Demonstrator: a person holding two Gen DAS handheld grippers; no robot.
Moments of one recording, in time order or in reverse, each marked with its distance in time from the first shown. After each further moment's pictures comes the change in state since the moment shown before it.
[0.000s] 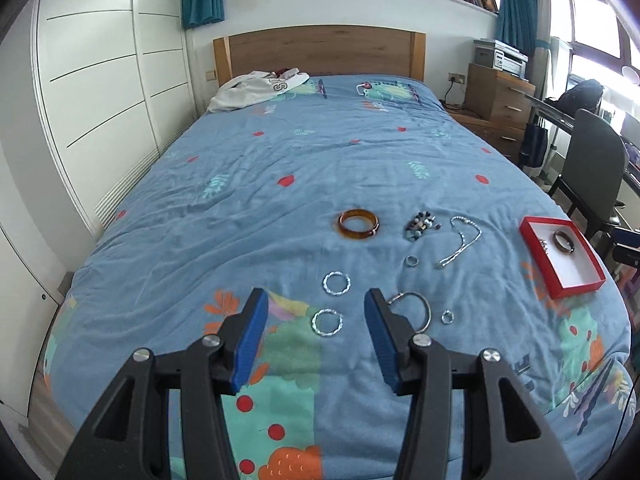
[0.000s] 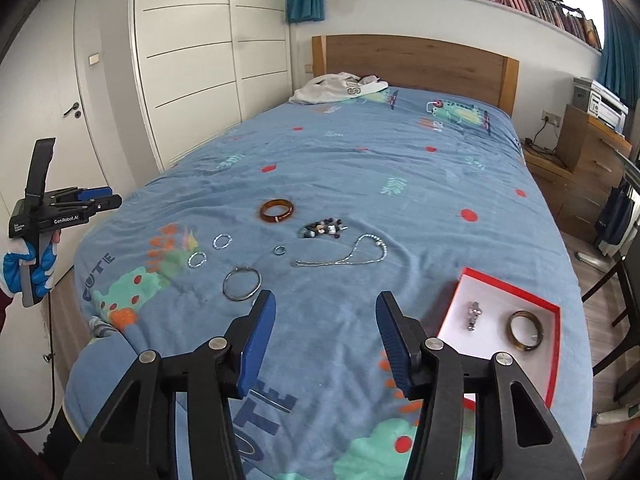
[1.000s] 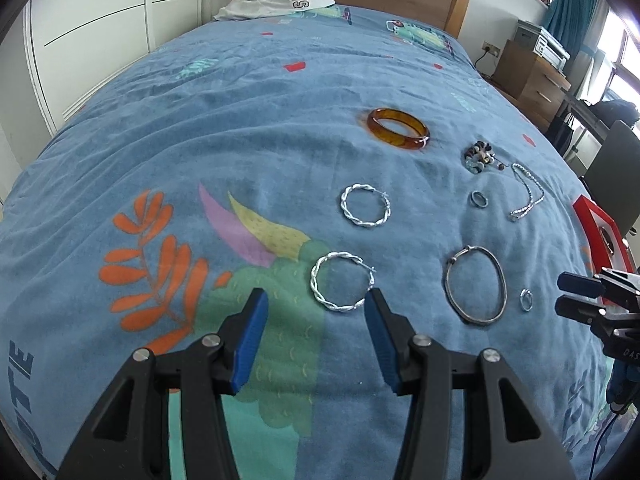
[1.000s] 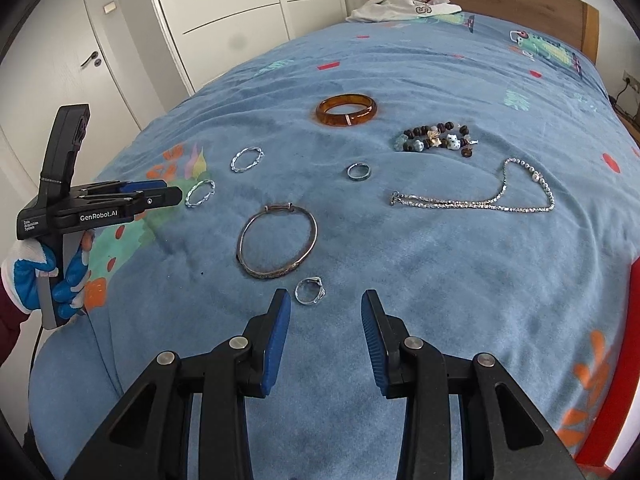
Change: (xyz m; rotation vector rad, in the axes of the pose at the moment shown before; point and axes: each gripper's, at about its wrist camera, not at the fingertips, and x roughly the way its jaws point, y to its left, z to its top) left arm 0.174 0.015 -0.058 -0.161 0.215 -0.059; right arm 0.218 0.055 -0.032 -0.035 0.237 0.214
